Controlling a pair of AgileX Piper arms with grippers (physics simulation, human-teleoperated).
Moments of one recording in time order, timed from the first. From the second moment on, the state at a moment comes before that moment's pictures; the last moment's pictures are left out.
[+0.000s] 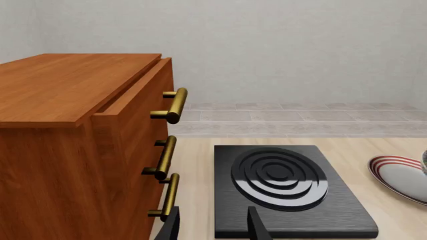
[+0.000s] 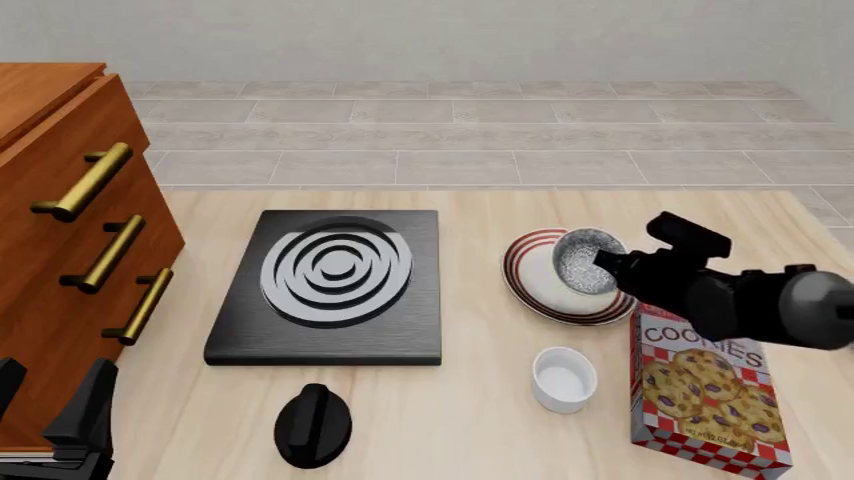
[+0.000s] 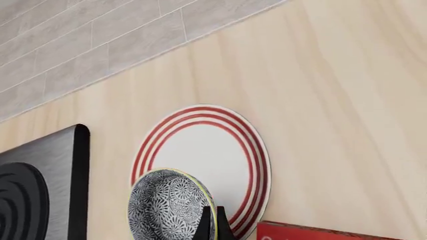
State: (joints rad) left arm 0.00 0.01 0.00 0.00 0.00; right arm 0.06 1.69 -0.75 -0.21 0.43
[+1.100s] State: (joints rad) left arm 0.00 0.01 0.00 0.00 0.00; right arm 0.06 1.81 -0.79 -0.25 0.39
